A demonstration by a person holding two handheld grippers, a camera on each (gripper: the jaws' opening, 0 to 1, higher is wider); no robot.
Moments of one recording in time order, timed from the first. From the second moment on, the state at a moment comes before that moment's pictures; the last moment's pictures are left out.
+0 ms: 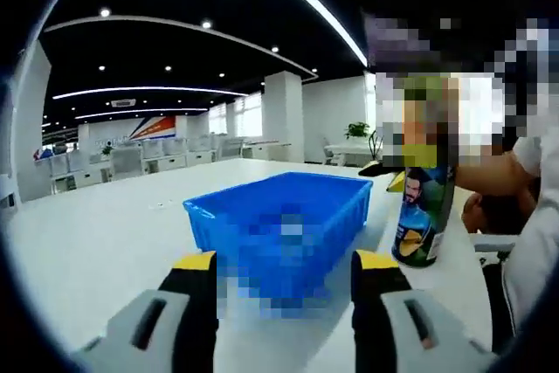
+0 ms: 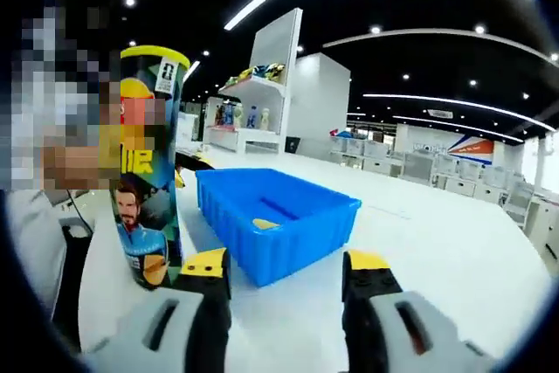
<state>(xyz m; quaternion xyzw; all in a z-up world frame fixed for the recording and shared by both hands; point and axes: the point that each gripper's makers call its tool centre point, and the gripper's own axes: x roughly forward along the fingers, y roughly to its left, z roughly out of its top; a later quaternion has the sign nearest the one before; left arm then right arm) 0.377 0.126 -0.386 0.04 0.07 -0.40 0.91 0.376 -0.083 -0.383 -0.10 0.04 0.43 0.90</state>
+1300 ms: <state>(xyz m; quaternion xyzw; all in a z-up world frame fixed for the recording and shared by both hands) 0.402 0.116 -0.413 0.04 0.10 -0.38 0.92 0.409 -0.049 -0.418 -0.10 0.07 0.43 0.90</state>
